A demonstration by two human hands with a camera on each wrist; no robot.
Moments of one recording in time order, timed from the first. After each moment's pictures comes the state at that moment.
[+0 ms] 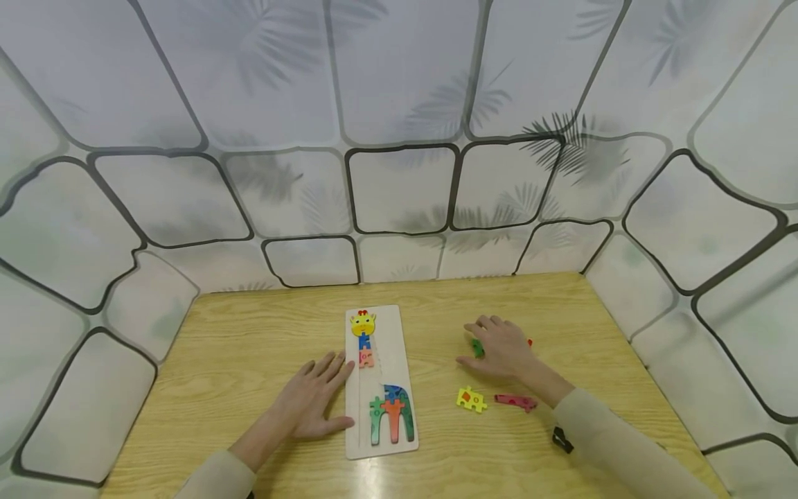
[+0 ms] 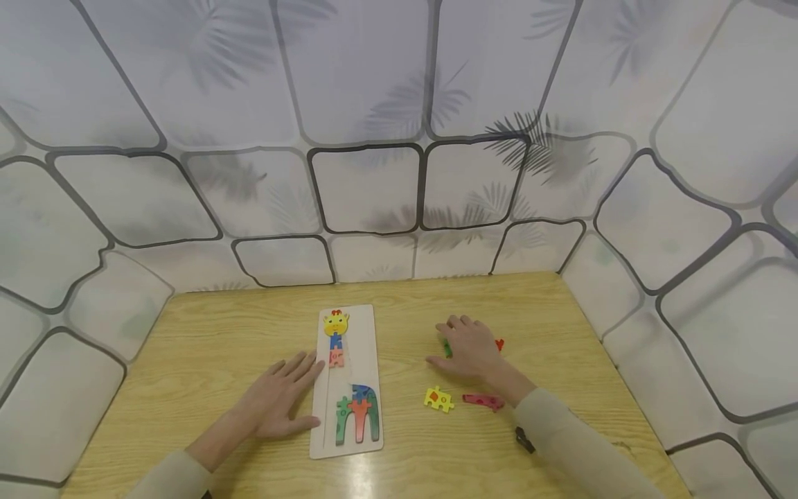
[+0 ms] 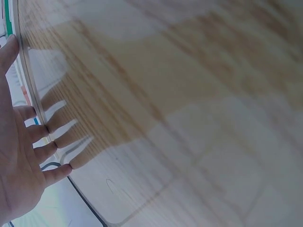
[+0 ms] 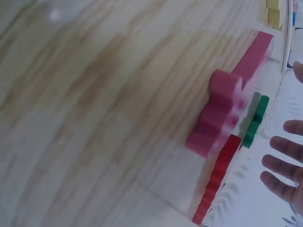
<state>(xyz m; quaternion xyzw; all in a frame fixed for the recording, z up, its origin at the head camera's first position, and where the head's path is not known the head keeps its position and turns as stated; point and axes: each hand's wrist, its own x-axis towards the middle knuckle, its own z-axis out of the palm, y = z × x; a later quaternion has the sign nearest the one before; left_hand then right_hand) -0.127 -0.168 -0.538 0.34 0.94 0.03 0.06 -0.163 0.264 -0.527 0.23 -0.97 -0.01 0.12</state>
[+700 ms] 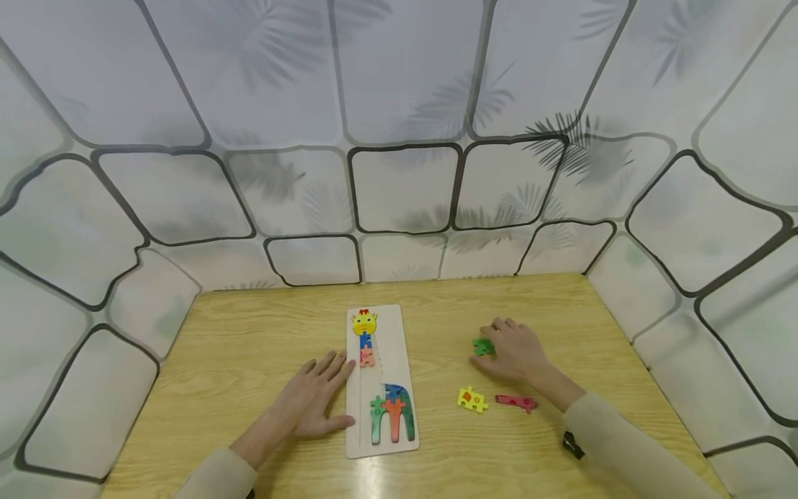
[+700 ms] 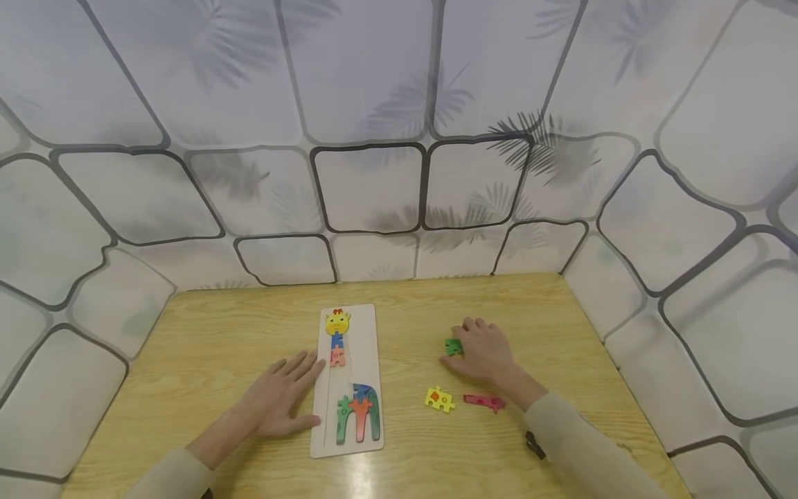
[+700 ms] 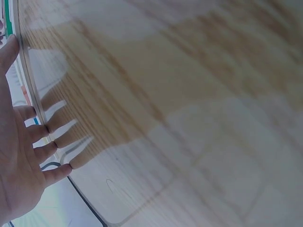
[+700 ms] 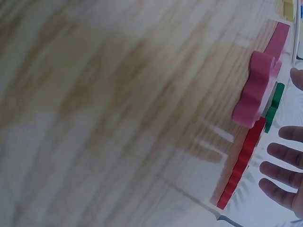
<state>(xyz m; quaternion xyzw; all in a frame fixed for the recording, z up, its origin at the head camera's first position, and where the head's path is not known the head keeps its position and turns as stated) -0.127 -0.168 -0.537 0.34 0.94 0.03 0.05 -0.157 0.281 -0.530 0.18 -0.98 0.00 0.10</state>
